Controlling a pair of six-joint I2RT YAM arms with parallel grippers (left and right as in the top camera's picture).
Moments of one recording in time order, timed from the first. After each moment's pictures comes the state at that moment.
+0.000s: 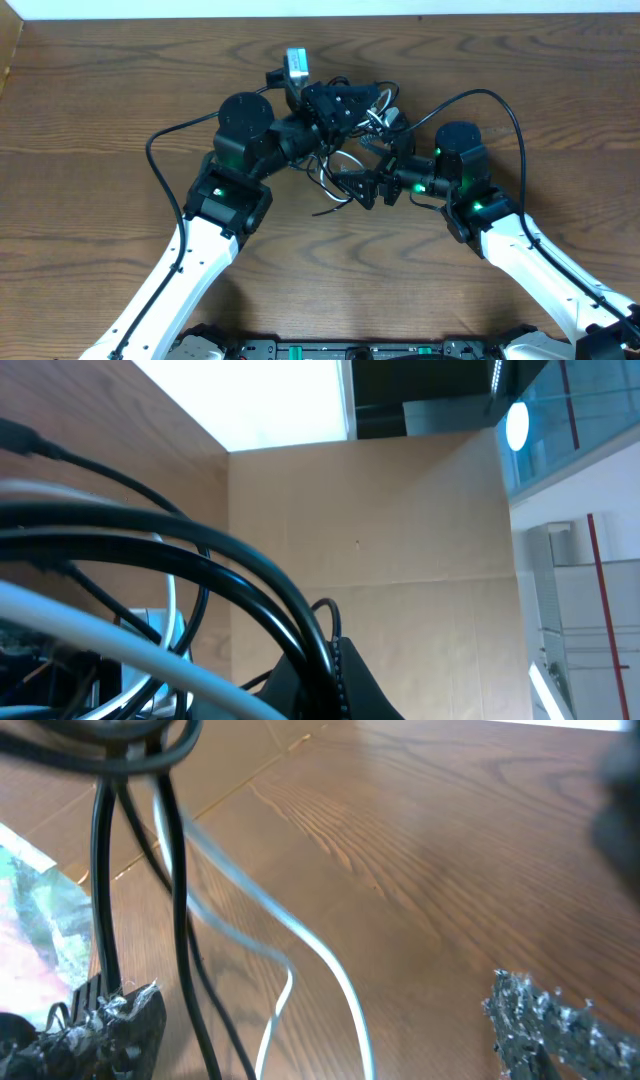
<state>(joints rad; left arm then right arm) -0.46 1.27 1.04 0.19 0.56 -1.43 0.44 1.39 0.75 0.26 -0.72 0.19</state>
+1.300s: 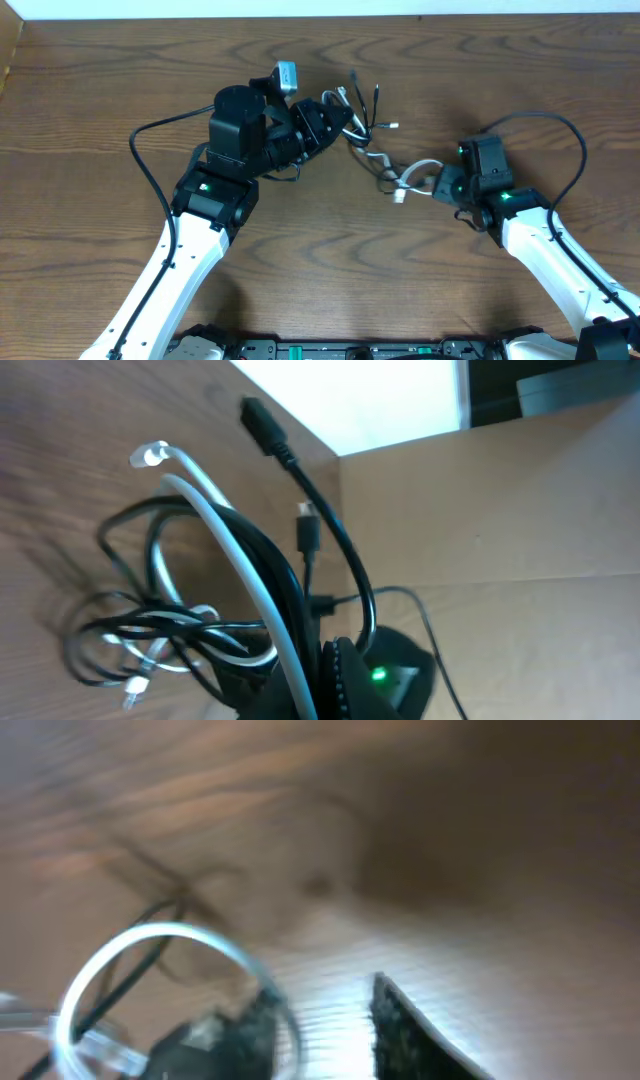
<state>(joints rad) -0.37 1.27 1.04 -0.11 0.58 -1.07 0.26 1.39 0.75 -0.35 -0.01 0.58</state>
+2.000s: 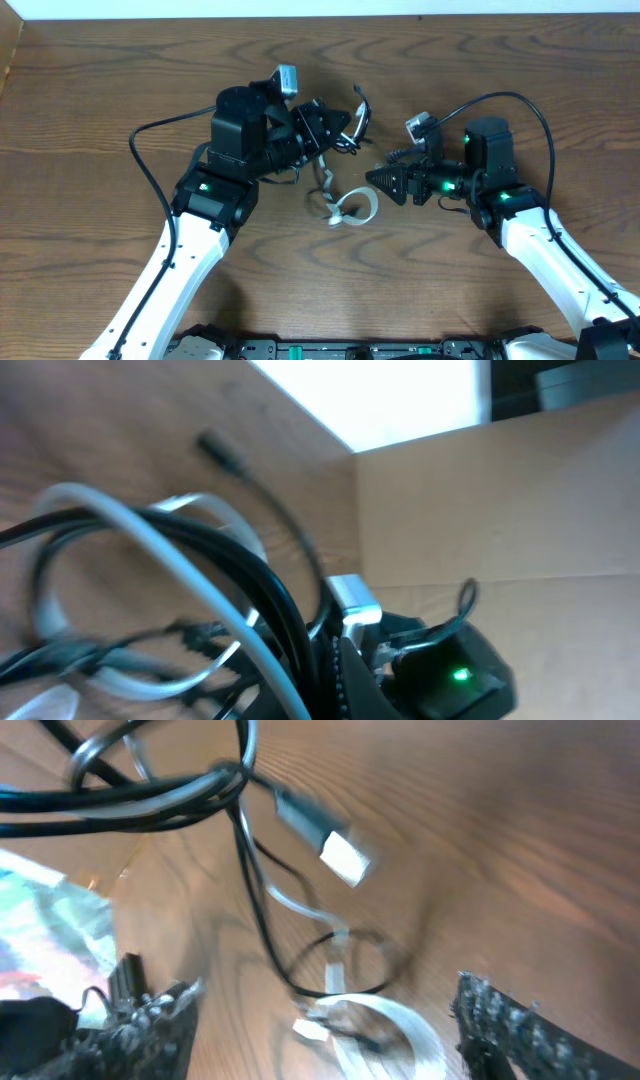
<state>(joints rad) -0.37 1.27 1.04 -0.19 0.55 -1.02 0.26 1.39 0.75 -0.03 -0.82 0.20</state>
